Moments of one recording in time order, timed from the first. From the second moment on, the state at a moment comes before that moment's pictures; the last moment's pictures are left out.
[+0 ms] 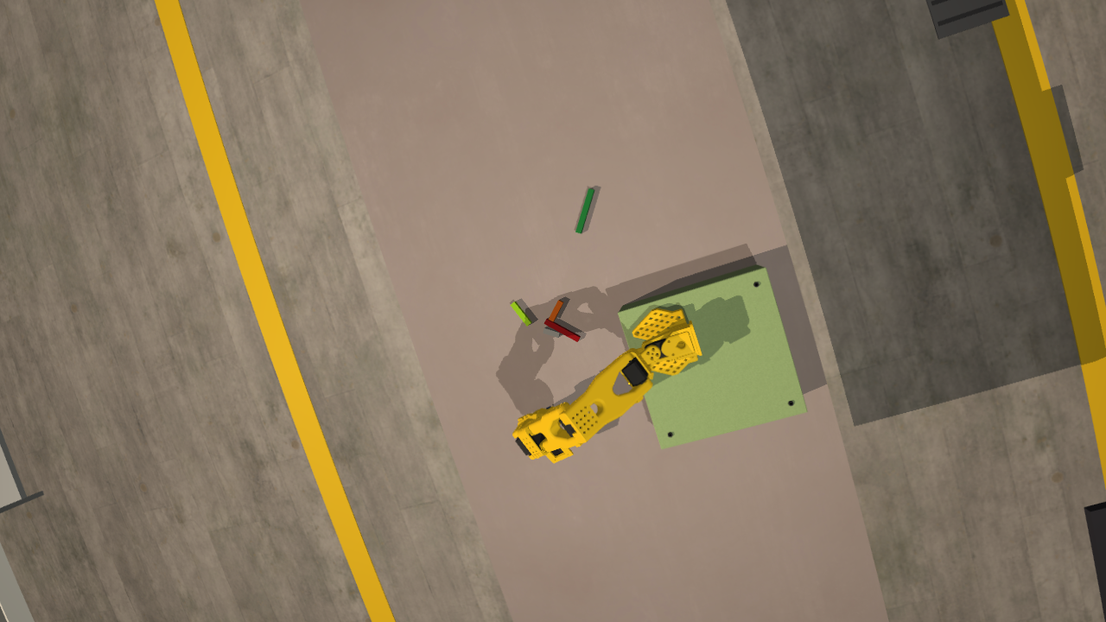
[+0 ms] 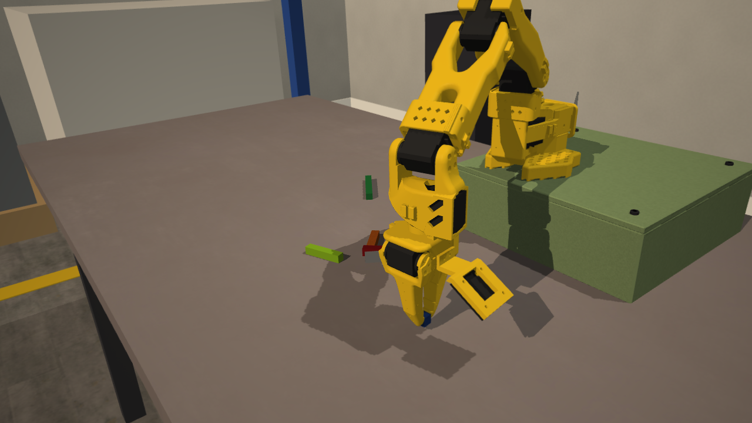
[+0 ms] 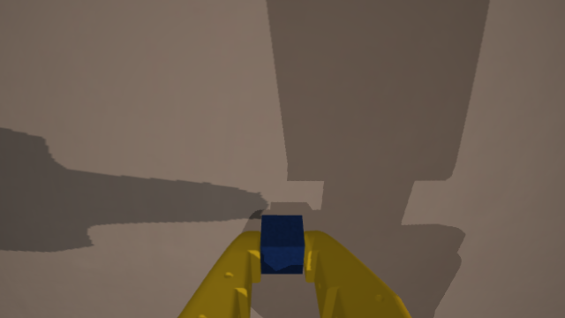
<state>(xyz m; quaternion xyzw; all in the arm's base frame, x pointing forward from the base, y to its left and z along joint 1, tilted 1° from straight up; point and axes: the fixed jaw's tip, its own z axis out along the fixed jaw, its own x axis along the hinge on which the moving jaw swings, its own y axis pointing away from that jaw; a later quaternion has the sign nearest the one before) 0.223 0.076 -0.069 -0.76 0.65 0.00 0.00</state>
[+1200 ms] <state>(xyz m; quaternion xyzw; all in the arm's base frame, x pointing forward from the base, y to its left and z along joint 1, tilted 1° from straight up) 0.222 0.076 -0.071 -0.76 0.65 0.00 0.00</state>
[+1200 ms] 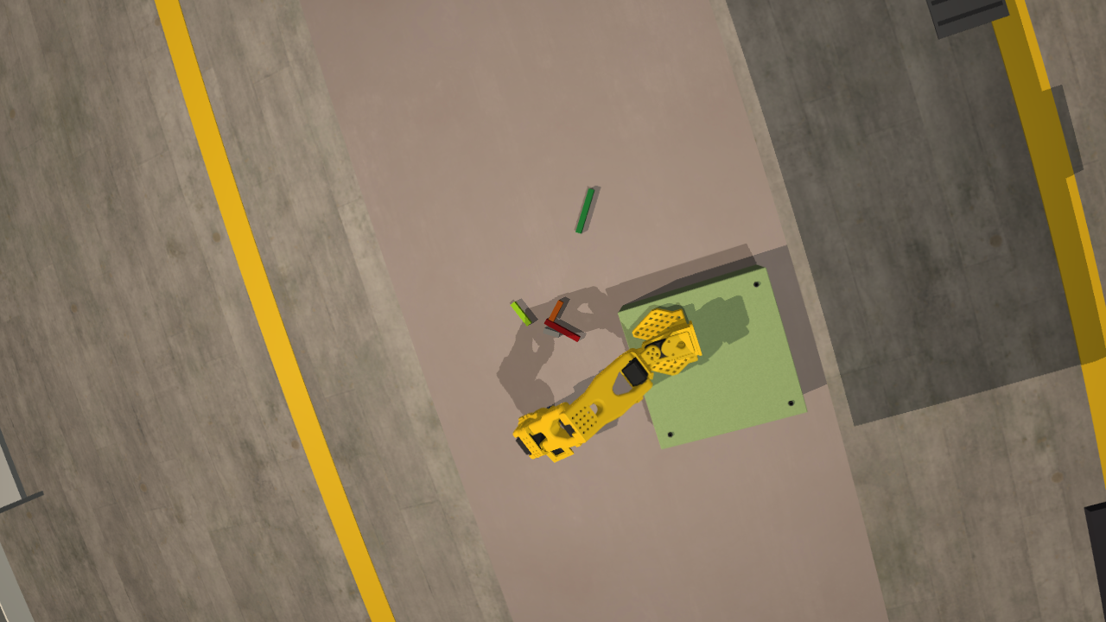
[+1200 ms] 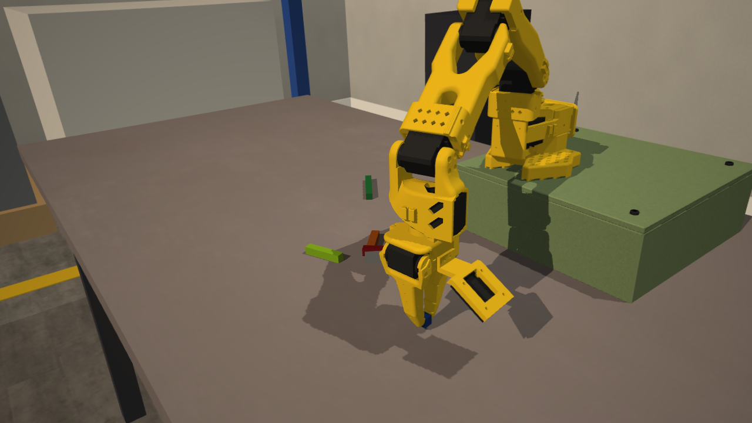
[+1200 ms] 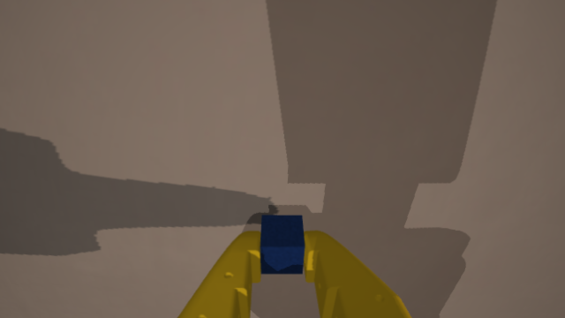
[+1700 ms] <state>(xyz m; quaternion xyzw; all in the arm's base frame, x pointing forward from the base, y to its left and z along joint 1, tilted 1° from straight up) 0.222 0.076 -0.075 -0.76 0.65 0.00 0.00</state>
